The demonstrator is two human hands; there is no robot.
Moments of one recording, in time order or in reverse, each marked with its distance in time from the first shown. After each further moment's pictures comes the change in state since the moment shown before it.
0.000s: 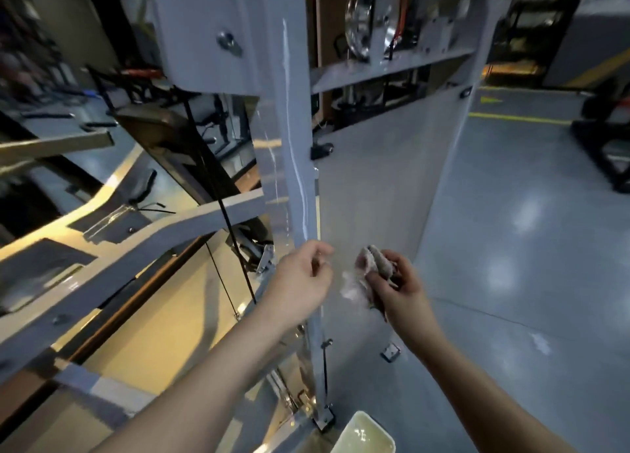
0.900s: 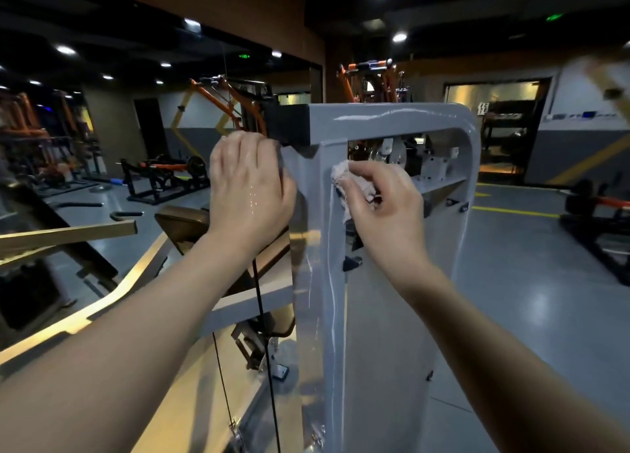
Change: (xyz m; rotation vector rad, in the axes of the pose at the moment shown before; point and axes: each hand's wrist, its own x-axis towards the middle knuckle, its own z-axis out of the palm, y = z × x) left_hand 0.076 0.130 -0.212 0.721 0.890 0.581; right_hand 0.066 -0.256 0.100 -0.443 0.224 -0.921
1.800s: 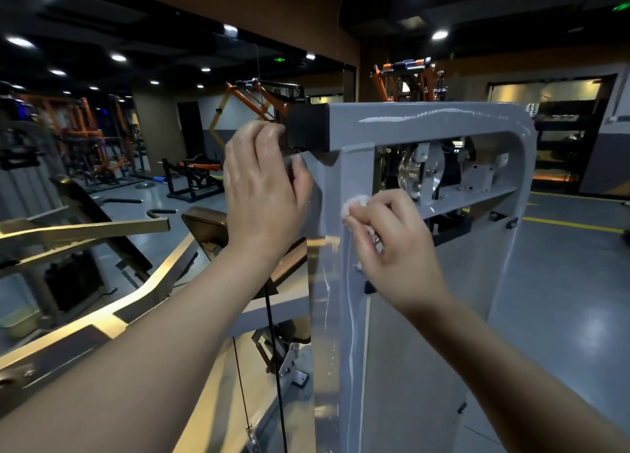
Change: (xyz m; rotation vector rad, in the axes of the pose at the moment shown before) left_hand 0.013 -0.003 0.038 -0.115 0.328 -0.046; right_hand -0.004 0.042 0.027 -0.056 -0.097 -0.371
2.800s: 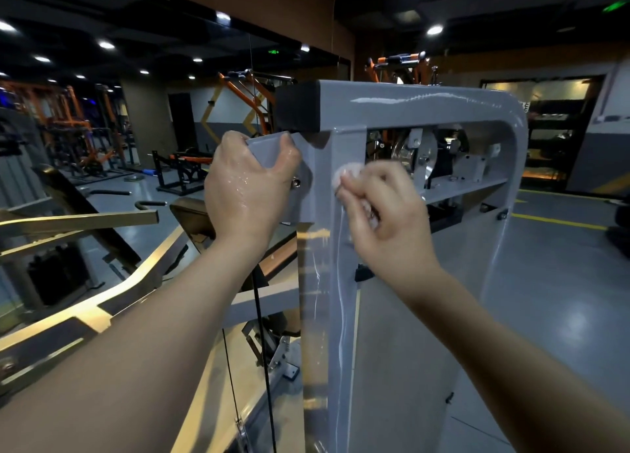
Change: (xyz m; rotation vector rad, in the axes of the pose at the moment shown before) left_hand -0.003 0.009 -0.007 -0.115 -0.164 -0.540; right_hand 0.011 0.006 0.000 -0.013 0.070 -0.050
